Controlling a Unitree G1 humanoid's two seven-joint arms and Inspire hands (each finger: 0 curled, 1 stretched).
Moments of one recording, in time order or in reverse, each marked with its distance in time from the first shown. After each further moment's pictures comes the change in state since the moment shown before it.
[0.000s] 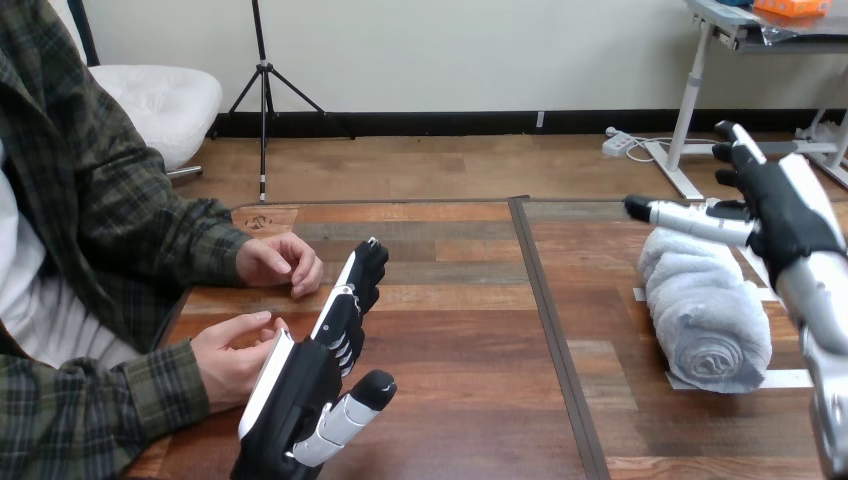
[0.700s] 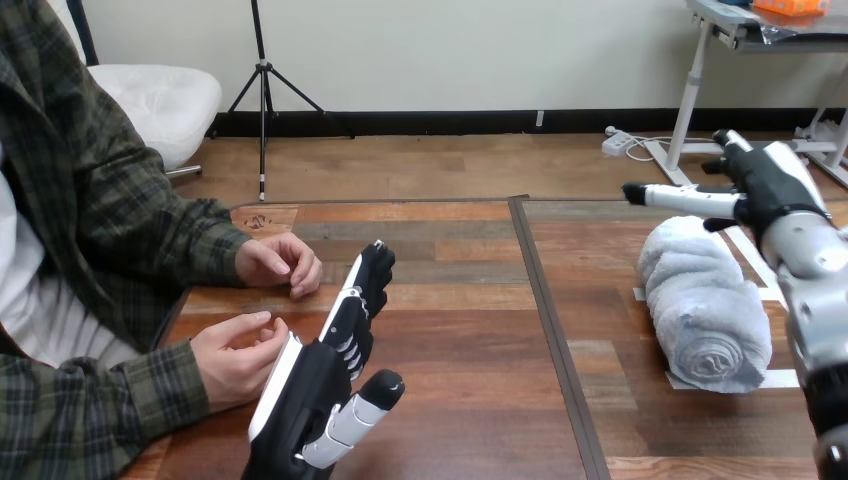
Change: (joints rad) left arm 0.008 -0.036 -0.006 0.000 0.001 0.016 0.001; right arm -0.312 -0.031 0.085 0.451 -0.048 0.072 0.004
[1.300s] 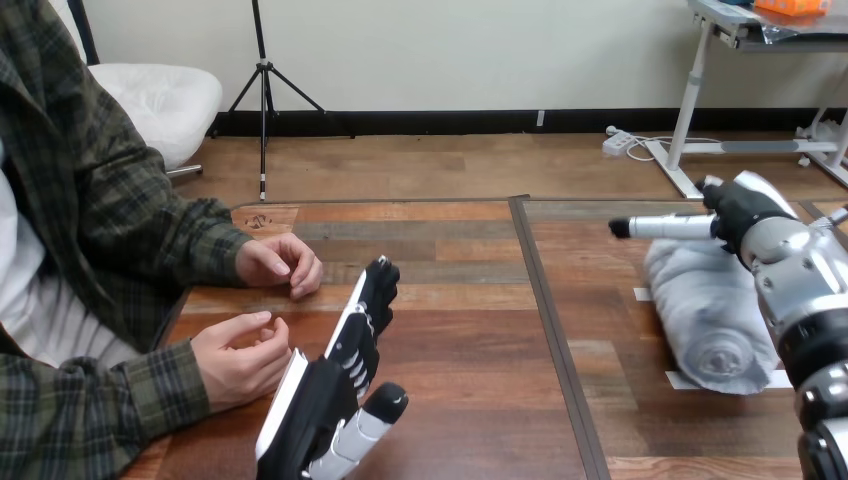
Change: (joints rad) left arm 0.045 -0.023 -0.016 -0.003 0.000 0.000 0.003; right arm -0.185 0.000 0.146 0.369 -0.115 0.000 0.059
